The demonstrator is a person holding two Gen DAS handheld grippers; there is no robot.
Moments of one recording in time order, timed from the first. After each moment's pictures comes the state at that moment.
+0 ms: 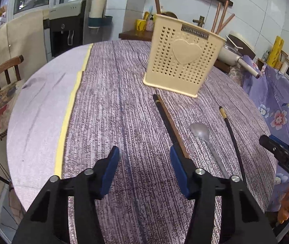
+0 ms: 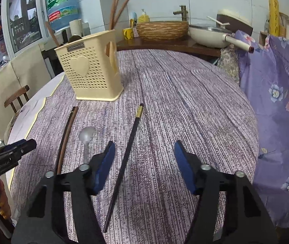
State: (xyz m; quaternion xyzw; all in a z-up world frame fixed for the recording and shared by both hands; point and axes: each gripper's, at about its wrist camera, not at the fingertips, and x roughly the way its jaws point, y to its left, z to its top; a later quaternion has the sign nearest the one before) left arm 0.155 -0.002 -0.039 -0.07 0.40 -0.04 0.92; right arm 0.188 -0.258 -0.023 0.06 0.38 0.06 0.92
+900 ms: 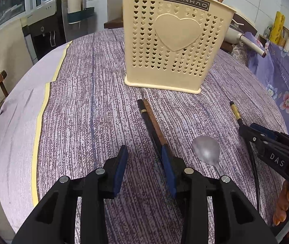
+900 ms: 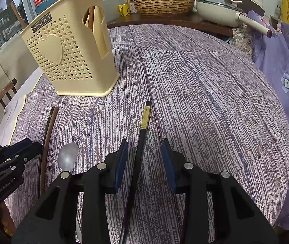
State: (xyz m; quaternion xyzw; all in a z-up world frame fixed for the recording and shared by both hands) left arm 0.220 -0.035 -0.052 -0.01 0.44 -0.05 0.90; right arm 0.274 -0.228 -0.060 0.05 0.45 0.05 0.89
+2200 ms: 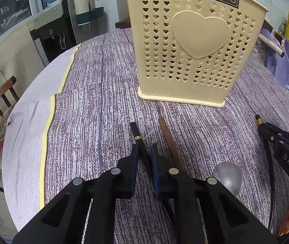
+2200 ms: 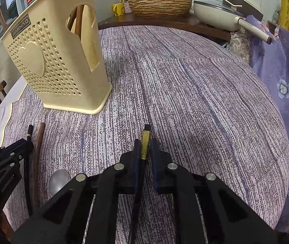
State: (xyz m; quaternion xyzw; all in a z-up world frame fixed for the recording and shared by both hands) left arm 0.256 -0.041 -0.054 0.02 0.45 0.02 0.89; right arm 0.308 -0.216 -0.060 0.03 0.44 0.02 0.90
